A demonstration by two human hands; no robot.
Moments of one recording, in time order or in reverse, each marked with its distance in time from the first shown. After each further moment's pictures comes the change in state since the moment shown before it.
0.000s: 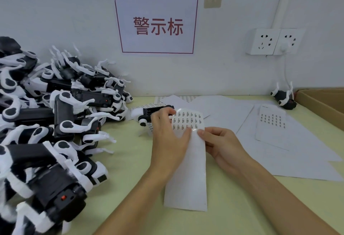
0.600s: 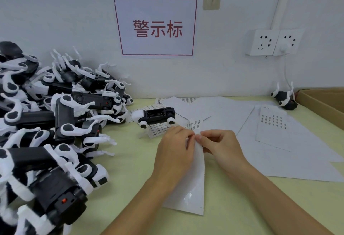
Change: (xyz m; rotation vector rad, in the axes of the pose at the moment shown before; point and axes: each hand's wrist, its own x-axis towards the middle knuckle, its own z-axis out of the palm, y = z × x) left_hand -0.012 -0.004 0.006 0.298 -0.128 0.263; right_hand -0.006 0.003 0.005 -0.424 0.101 -0.152
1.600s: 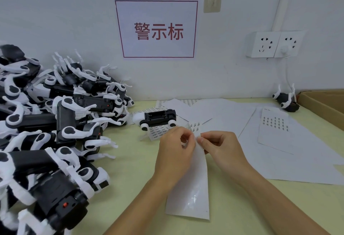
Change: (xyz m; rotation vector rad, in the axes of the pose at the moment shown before) left_hand 0.004 -0.004 0.001 -0.228 0.021 -0.172; right_hand 0.000 0.000 0.001 -0.103 0.063 -0.020
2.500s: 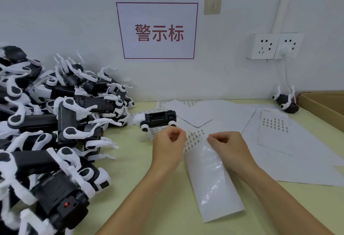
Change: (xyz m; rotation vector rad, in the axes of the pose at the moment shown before) left_hand 0.012 -0.001 -0.008 -0.268 0.007 -0.374; right_hand 0.008 0.004 -0.016 -0.224 0.112 0.085
